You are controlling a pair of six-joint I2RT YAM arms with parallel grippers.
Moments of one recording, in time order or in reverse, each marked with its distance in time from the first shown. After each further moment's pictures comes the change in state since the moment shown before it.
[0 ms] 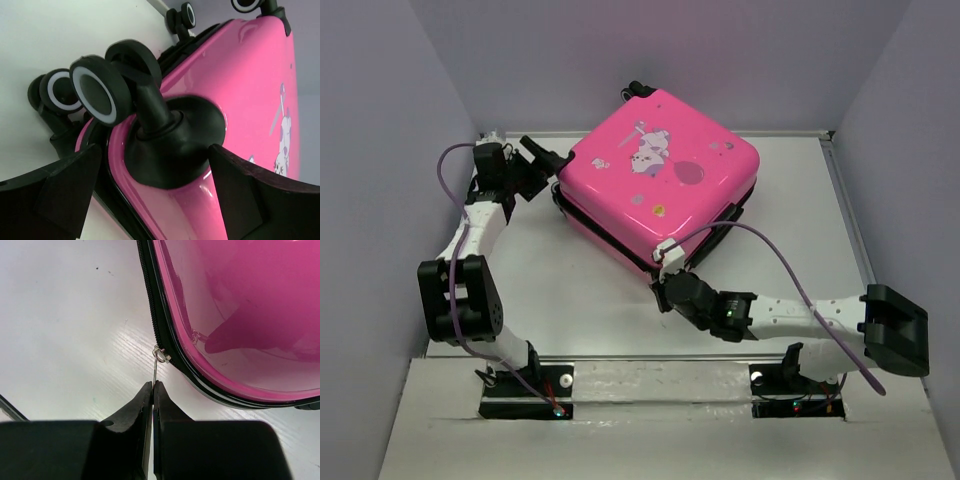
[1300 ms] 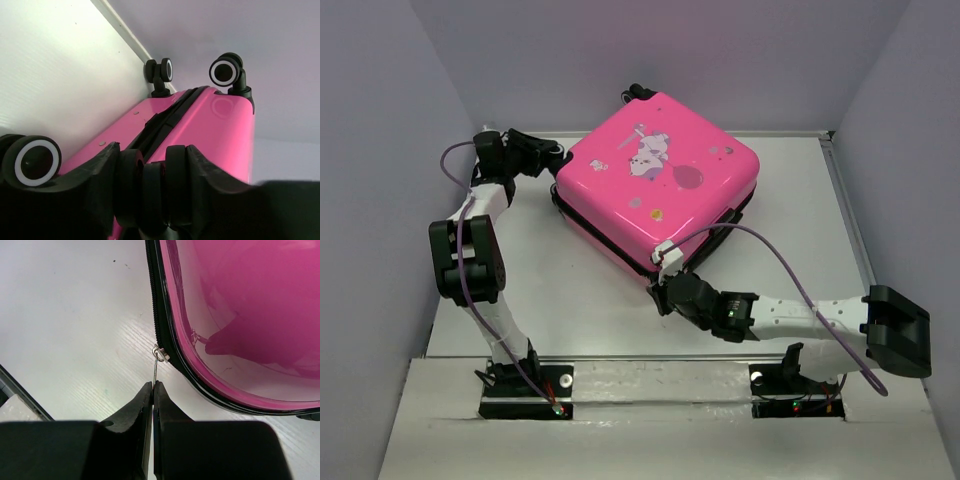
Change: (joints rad) left arm 0.036 0.311 0.183 0.227 0.043 -0.294; right arm -0.002 -0.018 -0.012 0.003 -0.077 -0.002
